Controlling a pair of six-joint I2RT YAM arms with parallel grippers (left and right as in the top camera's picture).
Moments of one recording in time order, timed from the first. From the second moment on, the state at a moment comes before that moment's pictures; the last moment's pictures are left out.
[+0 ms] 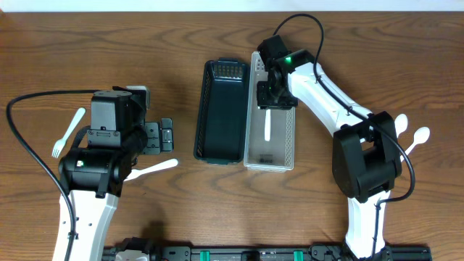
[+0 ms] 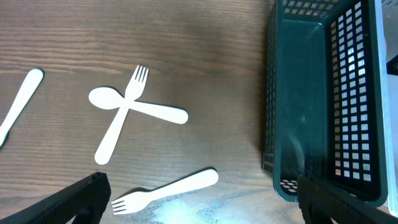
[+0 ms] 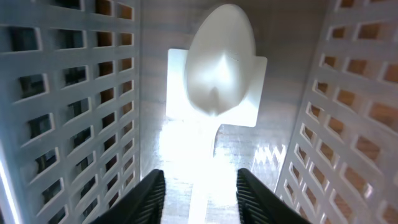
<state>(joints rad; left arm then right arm) -0.10 1.07 1.09 -0.96 0.00 -0.09 0.43 2.14 1.71 -0.97 -0.06 0.45</state>
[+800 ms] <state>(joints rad) -0.10 1.07 1.09 -0.96 0.00 -0.09 -0.25 1.84 2.17 -1.46 0.09 0.35</state>
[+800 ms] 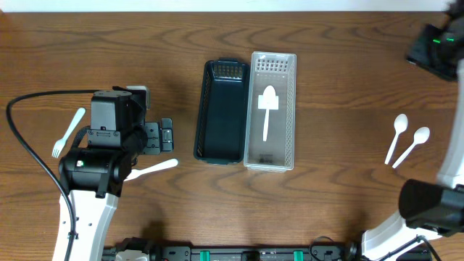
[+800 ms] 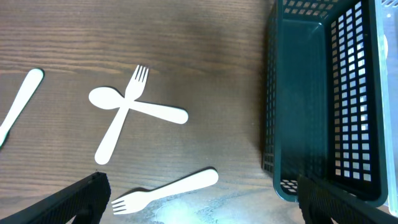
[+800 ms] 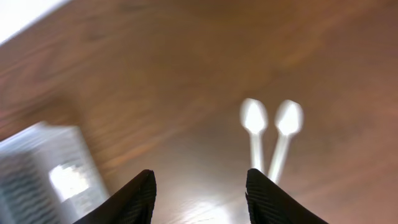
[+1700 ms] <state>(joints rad) -0.10 1.07 1.09 -0.96 0.00 -0.09 -0.51 1.90 1.30 -0.80 -0.02 0.16</state>
